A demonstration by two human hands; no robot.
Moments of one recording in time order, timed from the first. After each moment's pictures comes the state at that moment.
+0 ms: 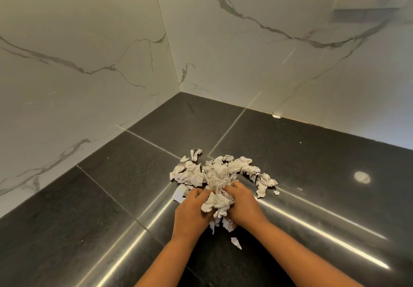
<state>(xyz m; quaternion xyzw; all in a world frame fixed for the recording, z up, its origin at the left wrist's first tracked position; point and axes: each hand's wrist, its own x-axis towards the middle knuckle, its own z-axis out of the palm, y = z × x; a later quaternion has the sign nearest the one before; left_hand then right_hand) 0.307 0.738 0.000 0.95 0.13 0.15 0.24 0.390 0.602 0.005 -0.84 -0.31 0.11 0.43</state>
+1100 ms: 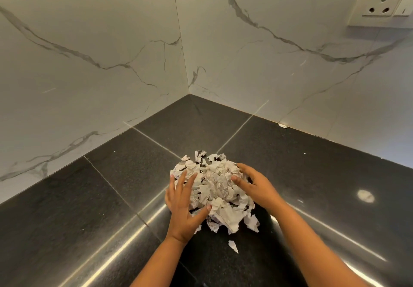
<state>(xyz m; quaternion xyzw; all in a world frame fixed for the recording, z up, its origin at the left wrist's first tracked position) 0.295 0.745 -0.002 0.87 0.15 0.27 0.37 0.433 0.580 0.054 -0.83 -0.24 0.22 0.46</state>
